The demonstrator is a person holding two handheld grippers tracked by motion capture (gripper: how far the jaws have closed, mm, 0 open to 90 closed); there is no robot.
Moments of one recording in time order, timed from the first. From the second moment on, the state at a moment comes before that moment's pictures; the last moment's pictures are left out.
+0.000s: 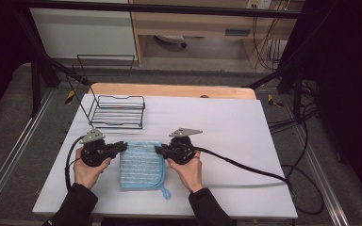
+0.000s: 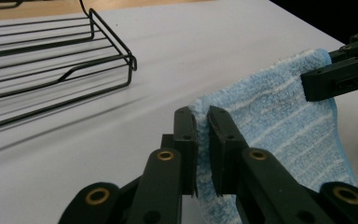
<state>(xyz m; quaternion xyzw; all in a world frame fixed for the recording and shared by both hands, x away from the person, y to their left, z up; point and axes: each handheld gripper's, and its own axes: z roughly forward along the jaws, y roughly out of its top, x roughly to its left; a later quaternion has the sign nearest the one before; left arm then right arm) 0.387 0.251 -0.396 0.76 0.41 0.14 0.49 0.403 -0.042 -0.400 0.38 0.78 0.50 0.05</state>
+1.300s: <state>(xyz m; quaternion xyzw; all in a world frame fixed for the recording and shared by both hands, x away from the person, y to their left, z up) 0.374 0.280 -0.333 0.70 0.39 0.22 0.55 0.391 -0.014 -0.326 0.30 0.75 0.57 0.16</state>
